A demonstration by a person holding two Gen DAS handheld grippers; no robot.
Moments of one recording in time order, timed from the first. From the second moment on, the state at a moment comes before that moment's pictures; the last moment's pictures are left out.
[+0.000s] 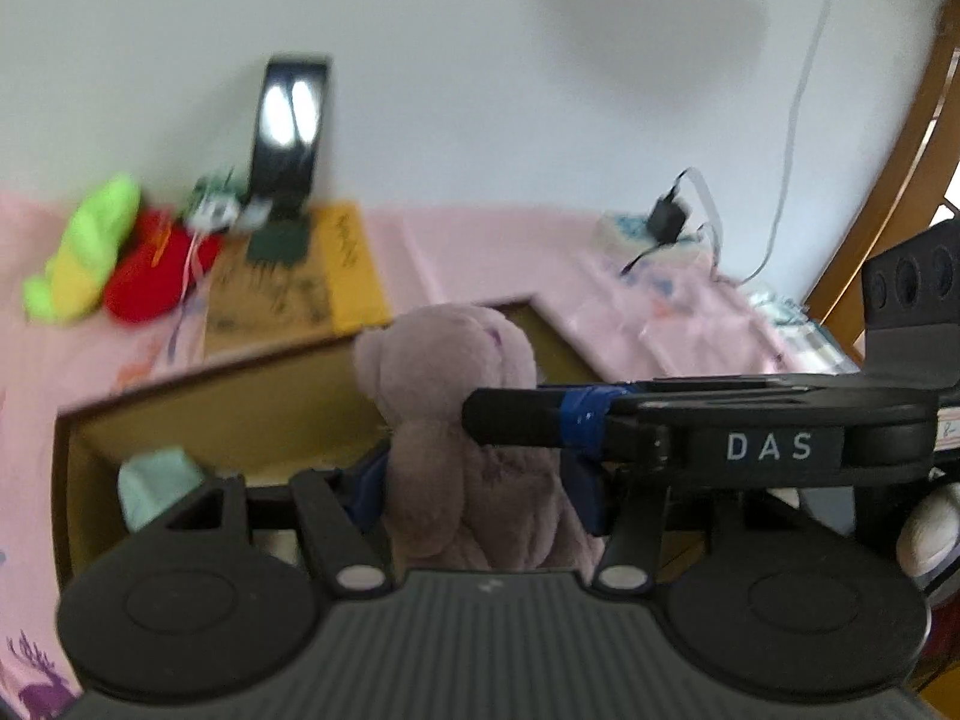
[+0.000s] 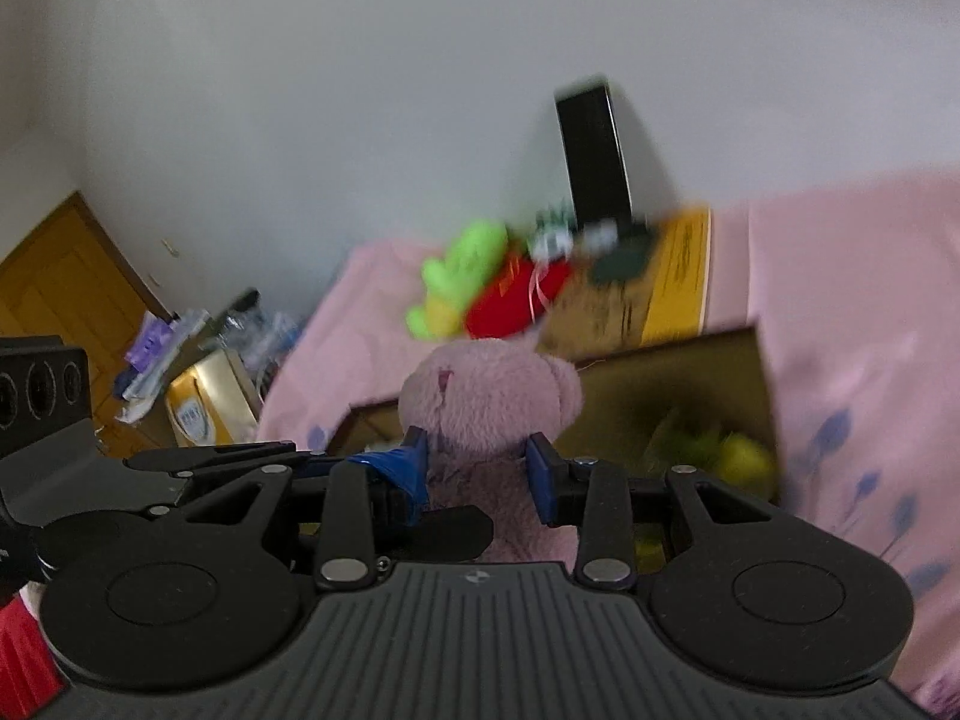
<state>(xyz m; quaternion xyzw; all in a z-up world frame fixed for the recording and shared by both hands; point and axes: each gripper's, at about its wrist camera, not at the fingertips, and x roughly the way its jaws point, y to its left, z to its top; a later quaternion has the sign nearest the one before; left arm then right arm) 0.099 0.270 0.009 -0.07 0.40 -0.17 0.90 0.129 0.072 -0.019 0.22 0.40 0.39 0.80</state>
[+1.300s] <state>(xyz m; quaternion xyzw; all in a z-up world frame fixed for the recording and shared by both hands) 0.086 0.305 -0.035 -0.02 0.50 -0.14 0.86 0.107 0.124 -0.044 0.19 0.49 0.29 0.80</state>
